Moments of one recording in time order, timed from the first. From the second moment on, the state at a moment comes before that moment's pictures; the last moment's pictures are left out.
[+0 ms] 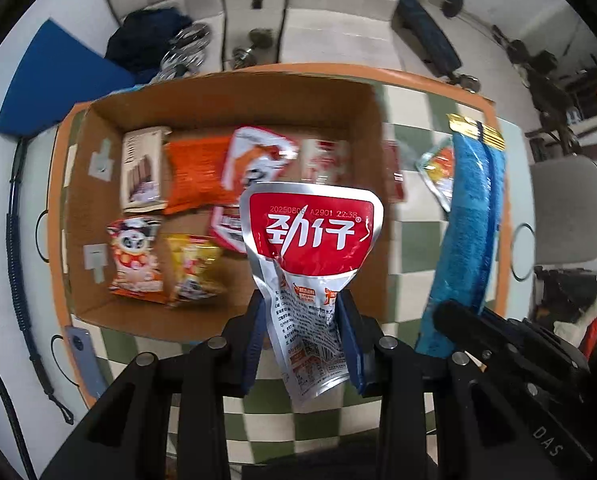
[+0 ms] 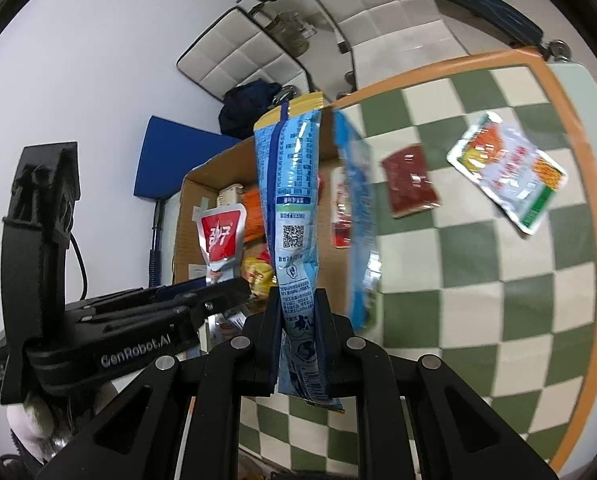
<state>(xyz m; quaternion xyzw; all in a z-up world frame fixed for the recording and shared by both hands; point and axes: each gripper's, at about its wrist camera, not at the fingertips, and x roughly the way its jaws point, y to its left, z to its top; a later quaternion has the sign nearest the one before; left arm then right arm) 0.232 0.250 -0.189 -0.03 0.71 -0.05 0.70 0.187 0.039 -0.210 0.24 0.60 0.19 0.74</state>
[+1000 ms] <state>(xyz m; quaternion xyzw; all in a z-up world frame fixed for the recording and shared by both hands) 0.274 0.306 -0.306 -0.06 0.80 -0.05 0.59 0.241 0.134 -0.310 0.18 0.68 0.16 0.69</state>
